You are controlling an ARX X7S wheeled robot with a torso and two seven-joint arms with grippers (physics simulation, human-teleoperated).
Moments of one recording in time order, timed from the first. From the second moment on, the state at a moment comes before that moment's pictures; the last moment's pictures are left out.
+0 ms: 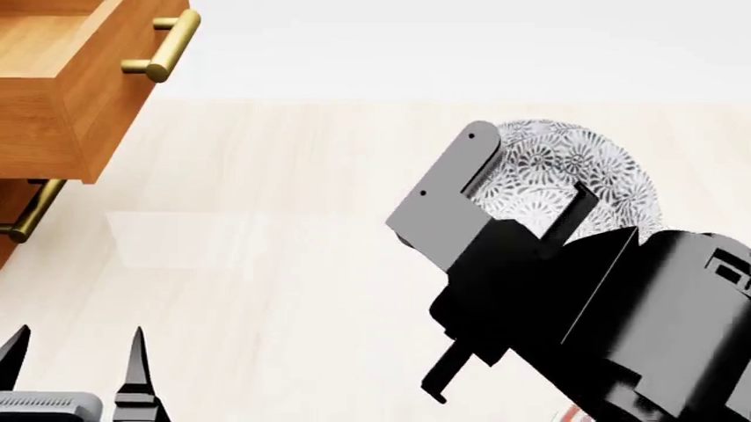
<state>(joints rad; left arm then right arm) -0.12 -0.30 0.23 0.11 -0.24 -0.03 -0.29 1.51 0.67 -1.35 -0.08 1.12 1.07 0.22</state>
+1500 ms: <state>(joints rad) -0.15 -0.31 0.27 0.07 -0.25 -0.02 -0.29 1.12 1.36 -1.18 -0.50 1.50 0.71 0.65</state>
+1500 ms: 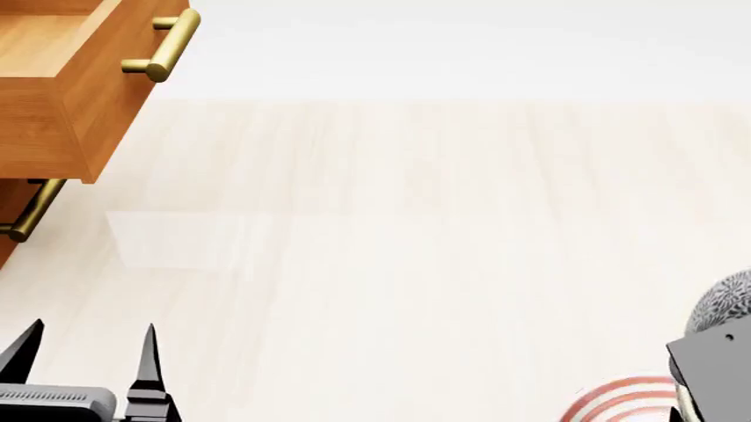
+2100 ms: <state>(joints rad) -0.15 -0.31 0.27 0.08 -0.25 -0.02 -0.30 0.96 1.36 -1.24 -0.44 1.46 0.50 0.61</state>
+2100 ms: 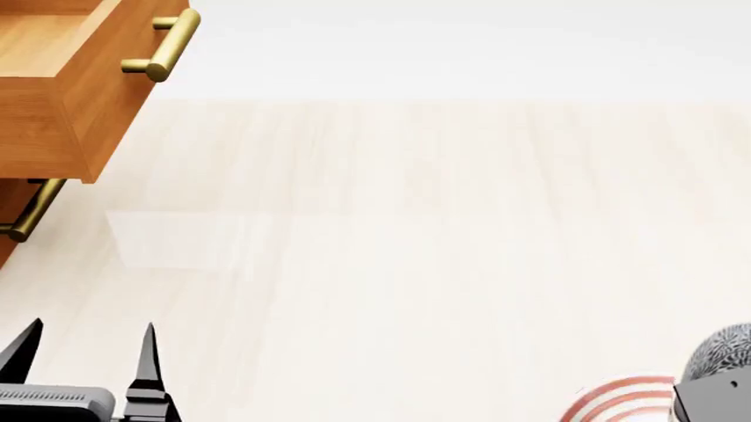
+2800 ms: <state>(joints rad) -0.15 -0.32 0.28 0.05 -0.26 0.01 -0.30 0.85 1.29 -1.28 -0.33 1.43 0.37 0.55</state>
